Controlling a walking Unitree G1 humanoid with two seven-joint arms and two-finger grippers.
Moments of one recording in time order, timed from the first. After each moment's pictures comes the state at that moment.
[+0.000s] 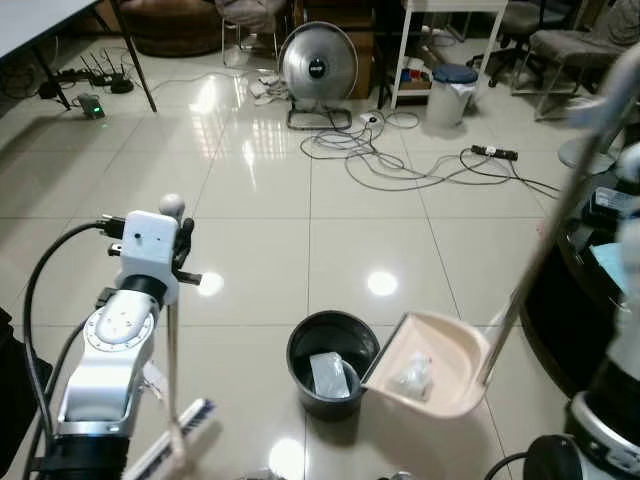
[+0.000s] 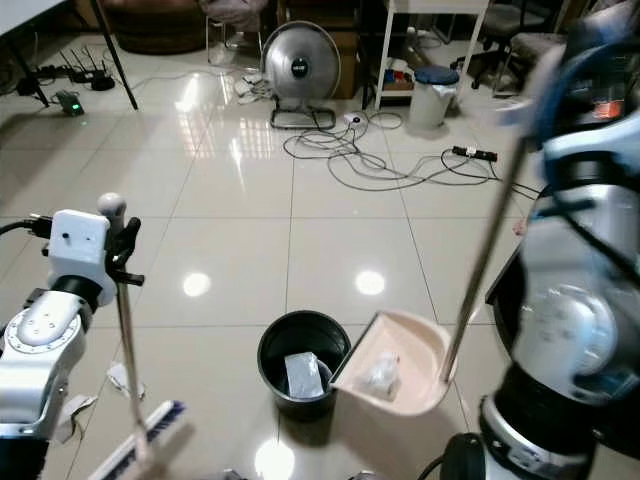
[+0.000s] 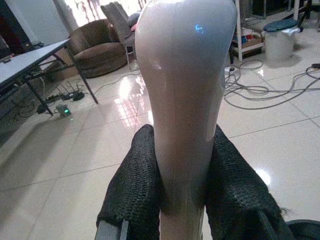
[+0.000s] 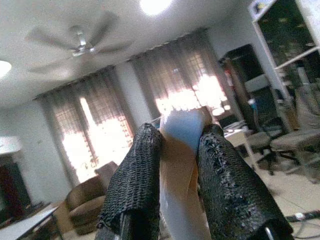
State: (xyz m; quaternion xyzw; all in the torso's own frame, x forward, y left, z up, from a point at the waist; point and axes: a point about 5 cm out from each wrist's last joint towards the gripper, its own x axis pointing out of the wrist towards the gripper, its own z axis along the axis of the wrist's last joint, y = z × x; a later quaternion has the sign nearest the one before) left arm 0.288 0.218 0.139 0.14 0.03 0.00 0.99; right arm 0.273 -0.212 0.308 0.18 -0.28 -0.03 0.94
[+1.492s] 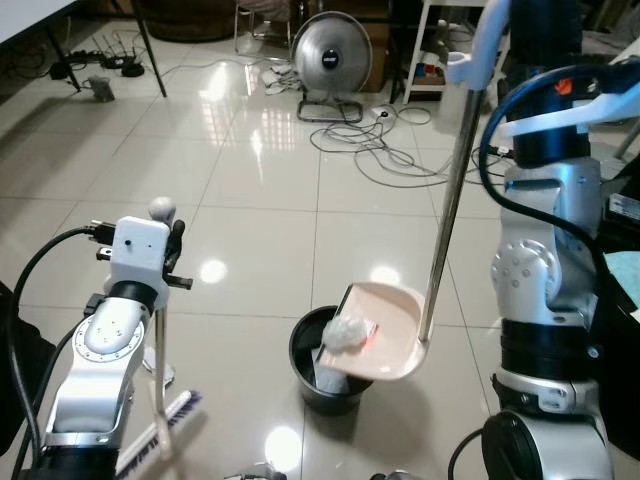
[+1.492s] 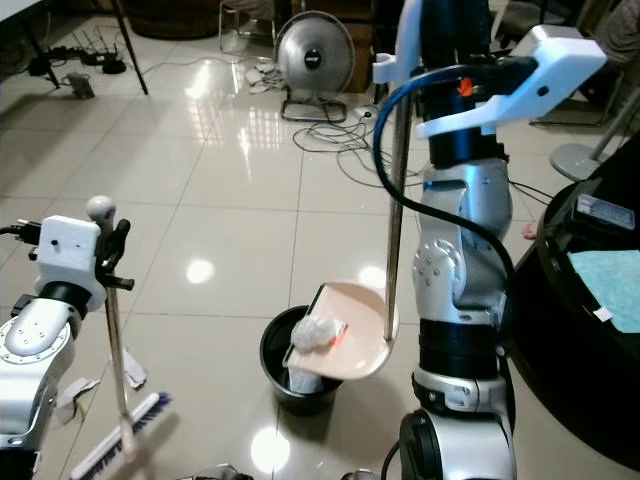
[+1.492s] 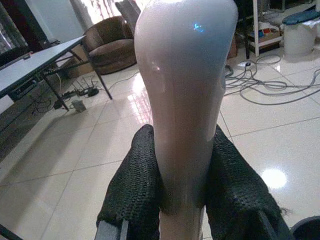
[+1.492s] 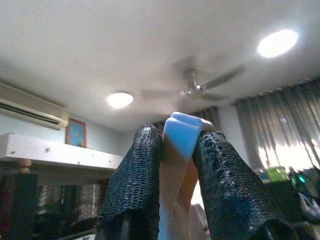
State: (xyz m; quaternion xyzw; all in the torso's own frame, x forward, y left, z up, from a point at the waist) left arm 0.279 0.232 0.140 0.16 0.01 0.01 0.99; right arm 0.313 -0.141 0.312 0.13 -0.44 0.16 0.87
